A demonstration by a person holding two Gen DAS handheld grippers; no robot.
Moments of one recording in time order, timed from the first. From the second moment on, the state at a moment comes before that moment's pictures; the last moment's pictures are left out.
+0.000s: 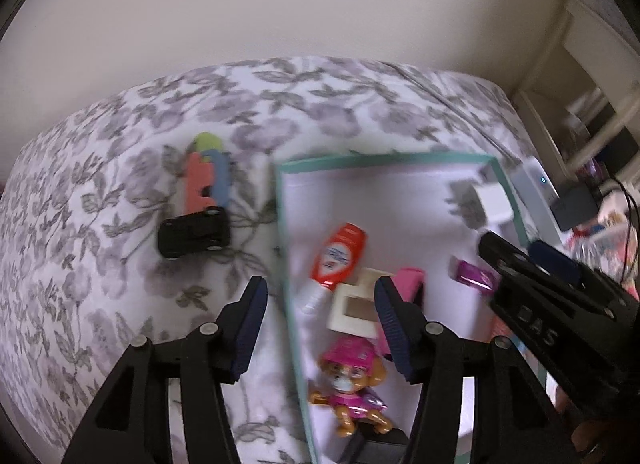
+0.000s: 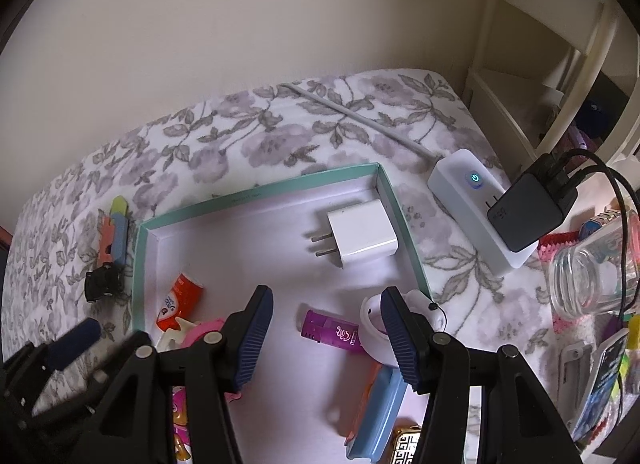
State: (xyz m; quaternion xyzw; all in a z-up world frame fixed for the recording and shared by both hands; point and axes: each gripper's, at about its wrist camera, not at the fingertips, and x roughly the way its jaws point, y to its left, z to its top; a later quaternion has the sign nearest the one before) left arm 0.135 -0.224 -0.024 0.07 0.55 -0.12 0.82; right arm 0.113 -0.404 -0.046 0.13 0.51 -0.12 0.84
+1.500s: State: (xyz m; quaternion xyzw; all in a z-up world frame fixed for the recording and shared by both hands) left arm 0.200 0.003 -0.031 -0.10 0.54 0.08 0.83; right arm 0.155 -0.261 -0.046 0.08 0.48 -0.01 0.87
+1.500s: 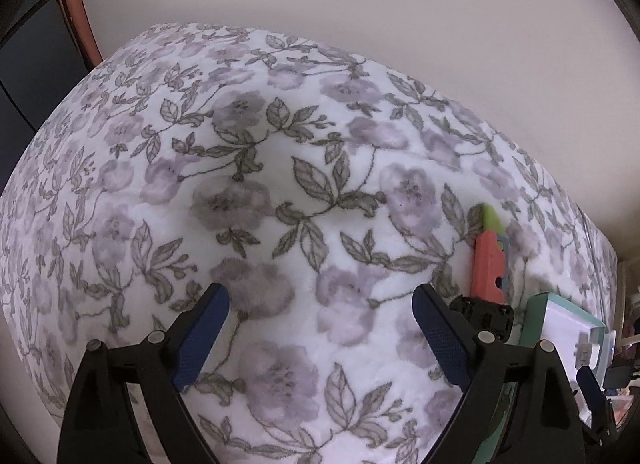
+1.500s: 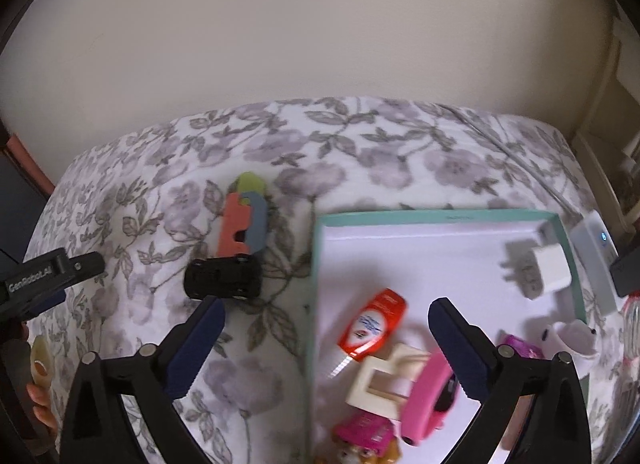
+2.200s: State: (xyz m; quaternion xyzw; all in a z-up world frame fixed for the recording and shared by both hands) left arm 0.230 -0.069 -0.065 -0.07 0.55 -0.01 0.83; right arm 0.203 -0.272 -0.053 0.05 0.48 -0.04 0.88
